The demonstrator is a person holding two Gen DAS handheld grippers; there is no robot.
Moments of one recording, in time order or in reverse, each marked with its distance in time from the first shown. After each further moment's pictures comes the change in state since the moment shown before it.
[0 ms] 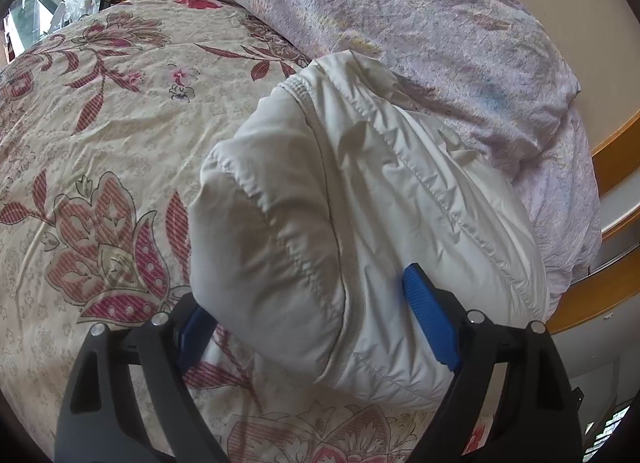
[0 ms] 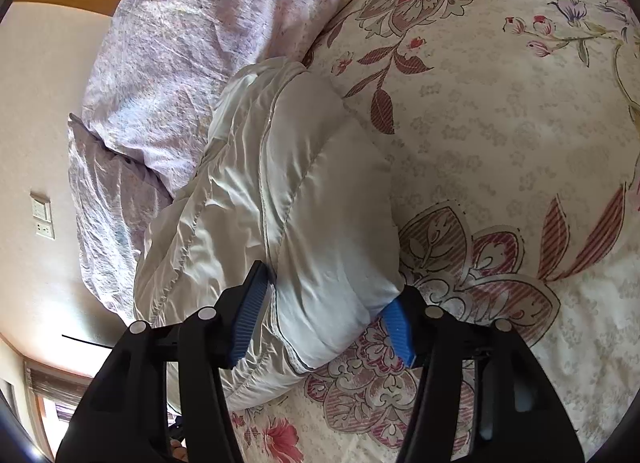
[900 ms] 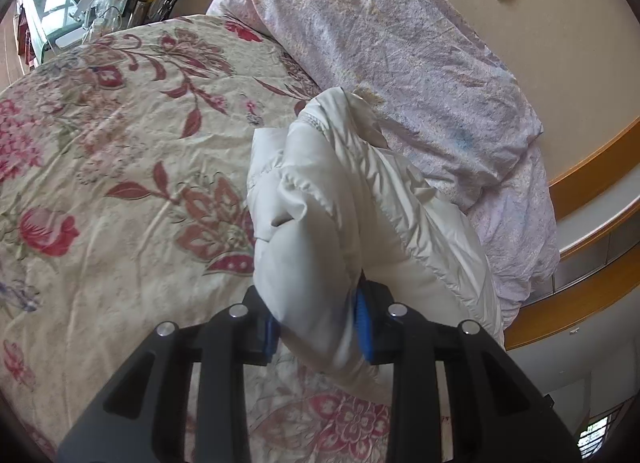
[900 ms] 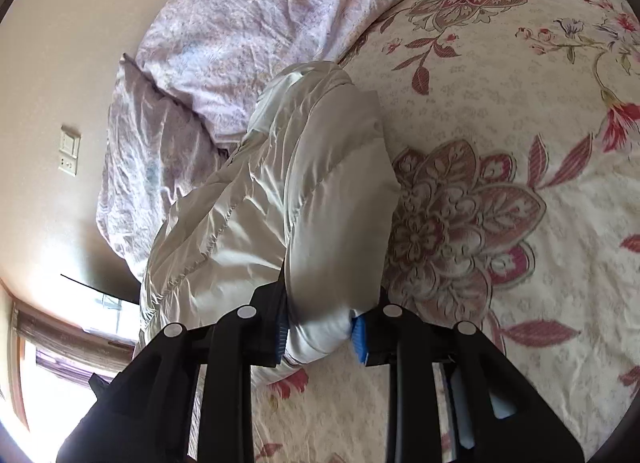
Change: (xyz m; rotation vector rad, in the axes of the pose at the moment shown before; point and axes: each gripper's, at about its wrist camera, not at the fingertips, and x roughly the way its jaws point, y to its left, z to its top) left arm -0.100 0.061 -0.011 -0.065 -0.057 -0.111; right arm -0.043 0.019 -0.059 -0.179 0.044 0.056
